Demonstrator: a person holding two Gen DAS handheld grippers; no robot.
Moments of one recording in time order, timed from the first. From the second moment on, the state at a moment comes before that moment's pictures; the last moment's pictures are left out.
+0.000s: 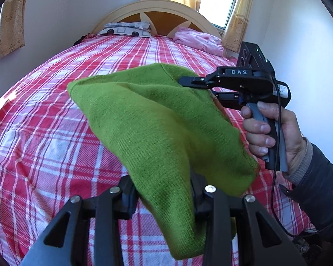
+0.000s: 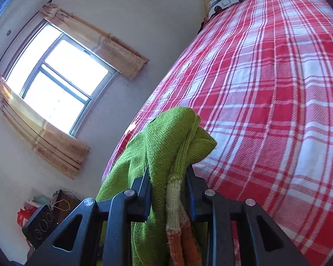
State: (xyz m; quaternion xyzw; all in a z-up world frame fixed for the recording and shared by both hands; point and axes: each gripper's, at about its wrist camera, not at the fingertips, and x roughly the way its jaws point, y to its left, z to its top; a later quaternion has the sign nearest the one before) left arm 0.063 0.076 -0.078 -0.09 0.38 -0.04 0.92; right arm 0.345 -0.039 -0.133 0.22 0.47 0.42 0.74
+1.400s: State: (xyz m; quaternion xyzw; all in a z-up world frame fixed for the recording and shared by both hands) left arm 0.054 0.142 -0.125 -0.13 0.40 0.07 0.90; right arm 0.268 -0.022 -0.149 0.00 0.48 0.32 0.82
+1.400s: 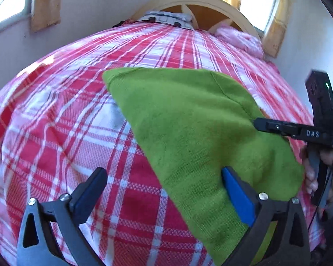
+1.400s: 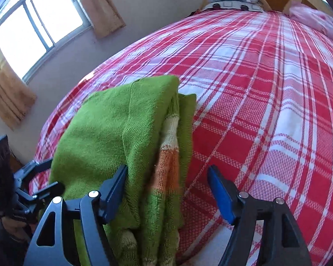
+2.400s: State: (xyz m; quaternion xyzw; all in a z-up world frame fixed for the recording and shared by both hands) left arm -0.001 0.085 -0.015 -0.07 0.27 0.06 0.96; right arm 0.104 -0.061 -0.024 -0.02 0.29 0.27 0.92
